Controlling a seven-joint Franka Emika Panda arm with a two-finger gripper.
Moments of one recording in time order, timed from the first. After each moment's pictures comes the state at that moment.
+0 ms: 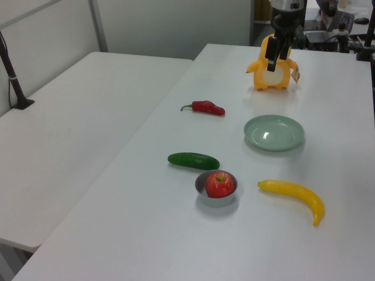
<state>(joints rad) 0.16 -0.03 -0.07 -1.81 -0.02 1.86 0.21</state>
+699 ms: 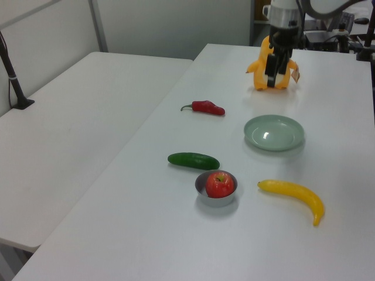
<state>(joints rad) 0.16 -0.02 -0.03 -1.90 -0.01 1.94 0.21</state>
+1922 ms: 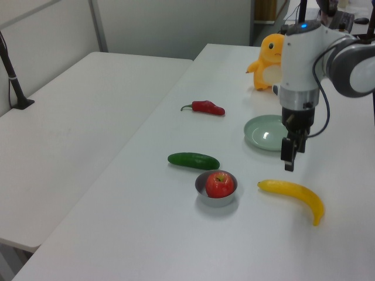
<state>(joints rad) 0.19 0.01 0.35 -2.15 0.08 2.13 0.57</state>
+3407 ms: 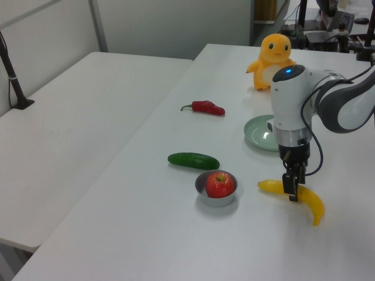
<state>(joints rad) 0.22 0.17 0.35 -2.16 0.04 2.20 0.58</state>
